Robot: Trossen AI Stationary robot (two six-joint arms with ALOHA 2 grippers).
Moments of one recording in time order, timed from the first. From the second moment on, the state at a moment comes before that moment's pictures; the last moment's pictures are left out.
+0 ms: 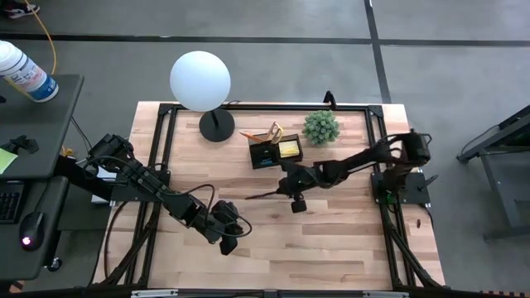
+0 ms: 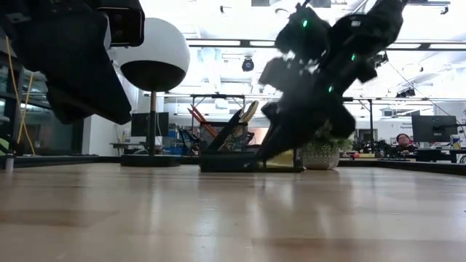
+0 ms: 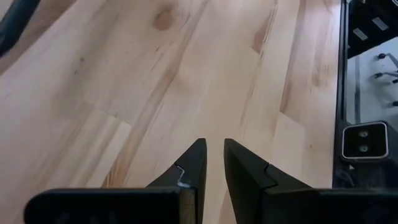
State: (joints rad) left arm -0.47 1.59 0.75 0.02 -0.32 -0.98; right arm 0.04 1.77 0.81 0.18 -0.05 -0.21
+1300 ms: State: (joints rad) left arm -0.47 1.59 0.75 0.00 -0.44 -0.94; right arm -0.23 2.03 2.10 -1.40 0.22 -0.36
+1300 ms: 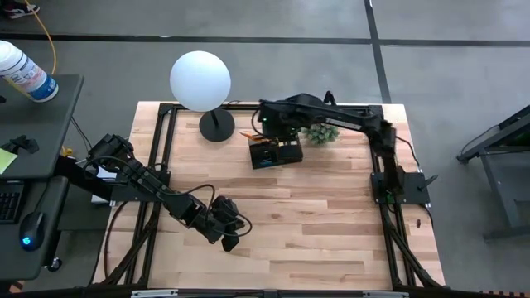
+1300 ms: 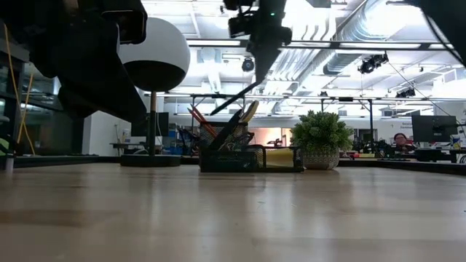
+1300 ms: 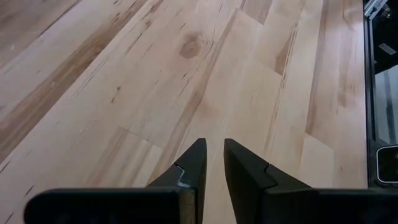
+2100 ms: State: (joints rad) left arm -0.47 1.59 0.75 0.00 -0.44 -0.91; right arm -0.26 2.19 2.31 -1.55 0.20 -0.40
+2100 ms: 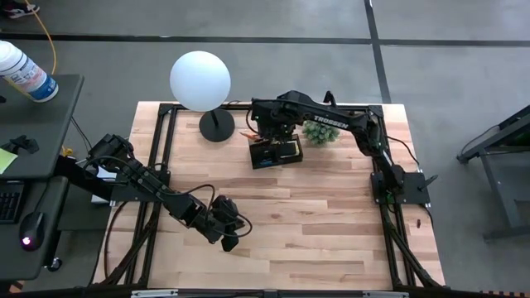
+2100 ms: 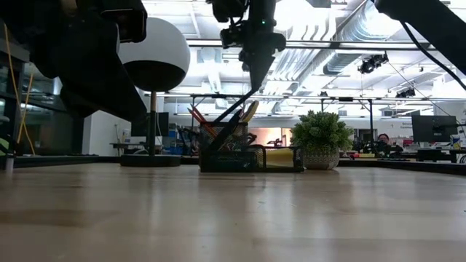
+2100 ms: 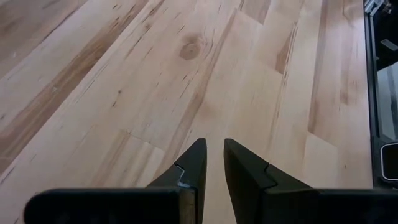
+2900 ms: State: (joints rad) left arm -0.47 1.59 0.75 0.00 -0.46 -0.89; right arm -0.27 2.25 2.31 -1.44 0.22 -0.44
